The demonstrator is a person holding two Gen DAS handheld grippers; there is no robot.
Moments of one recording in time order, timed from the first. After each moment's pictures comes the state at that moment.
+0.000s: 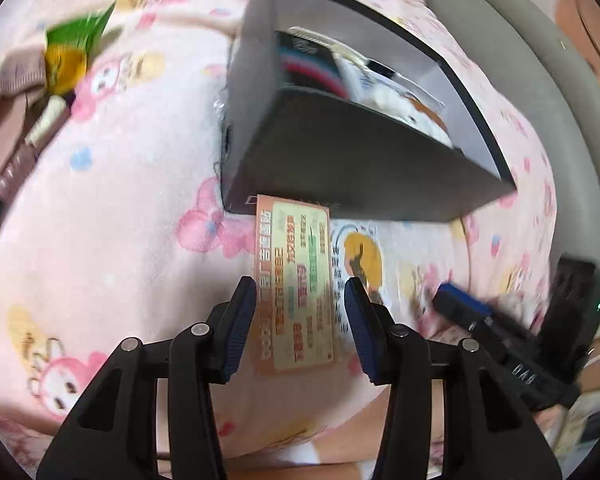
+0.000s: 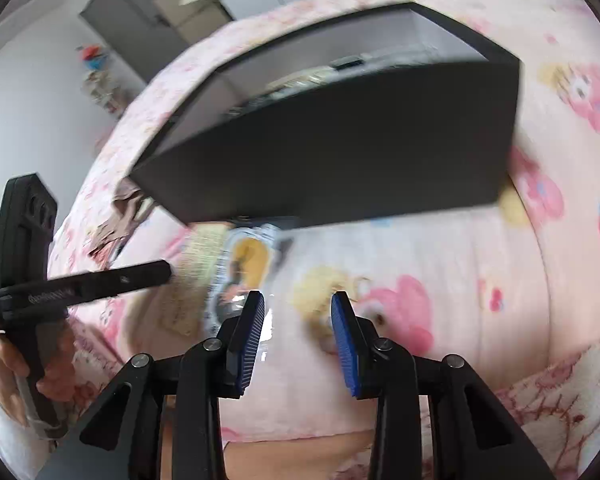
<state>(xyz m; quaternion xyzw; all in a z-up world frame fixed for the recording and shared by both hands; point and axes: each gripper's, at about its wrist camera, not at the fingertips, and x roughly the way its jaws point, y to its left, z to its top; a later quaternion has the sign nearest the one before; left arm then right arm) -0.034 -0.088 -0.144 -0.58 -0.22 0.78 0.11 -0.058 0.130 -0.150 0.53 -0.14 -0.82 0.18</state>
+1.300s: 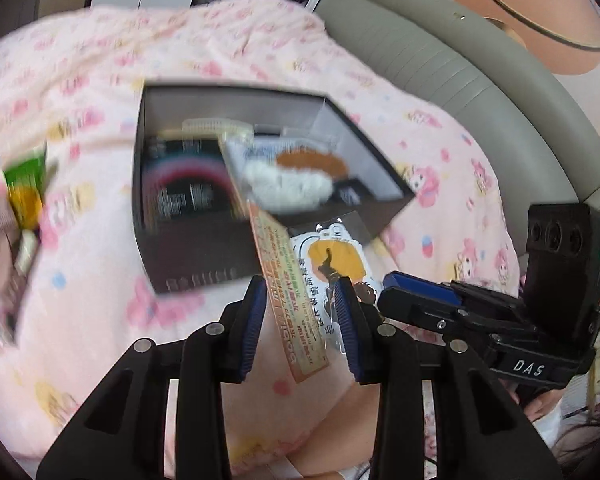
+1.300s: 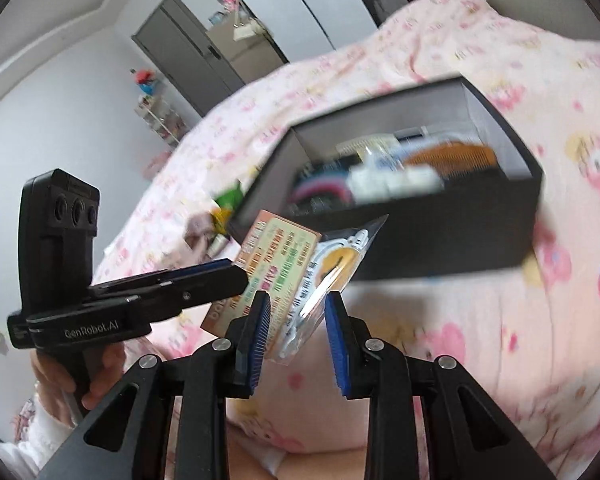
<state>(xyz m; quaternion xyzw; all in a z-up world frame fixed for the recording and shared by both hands) -0.060 -0.033 -0.060 -0.47 -0.11 0.85 0.22 -0.047 0.135 -0.073 0.43 -0.16 -0.84 0.28</state>
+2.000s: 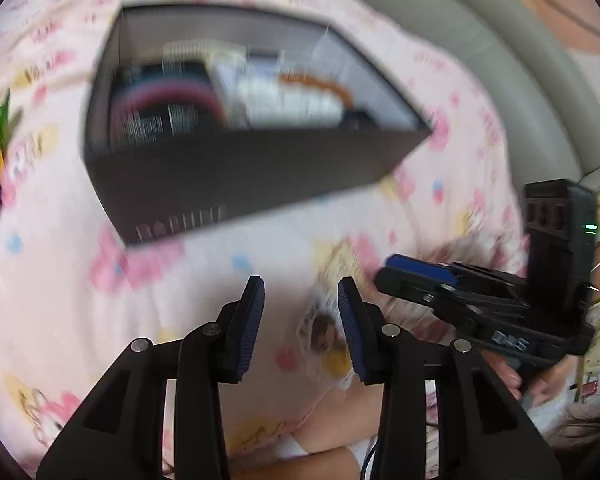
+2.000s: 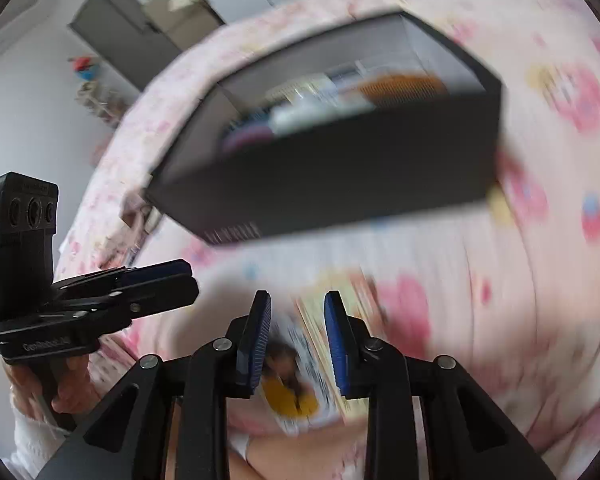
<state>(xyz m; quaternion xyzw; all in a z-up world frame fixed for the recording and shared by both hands) -0.064 -0.035 -0.126 -0.58 -0.09 0.77 0.26 -0.052 0.149 -0.141 0.54 -0.15 -0.81 0.18</state>
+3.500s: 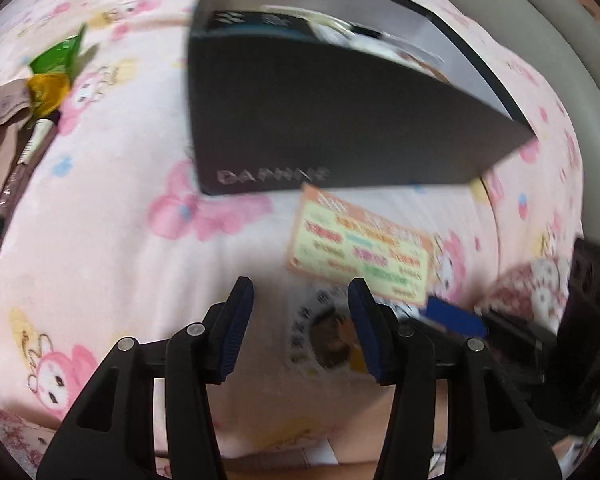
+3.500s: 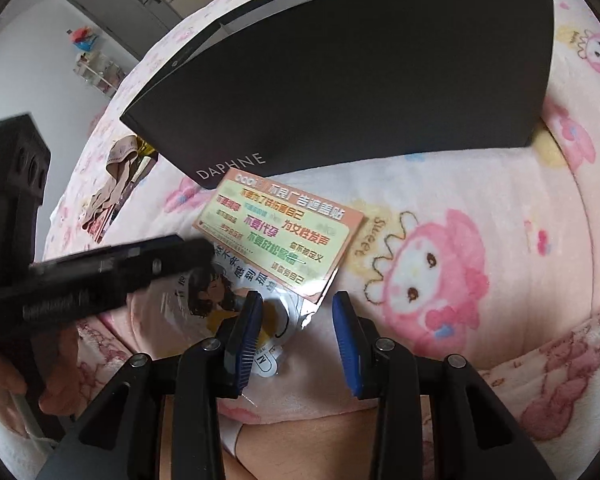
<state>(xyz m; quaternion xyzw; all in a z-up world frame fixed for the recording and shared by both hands) -0.051 -0.061 -0.144 -0.60 -0.10 0.79 0.11 -0.042 0.113 -0.176 0.57 -0.12 -0.79 0.20</state>
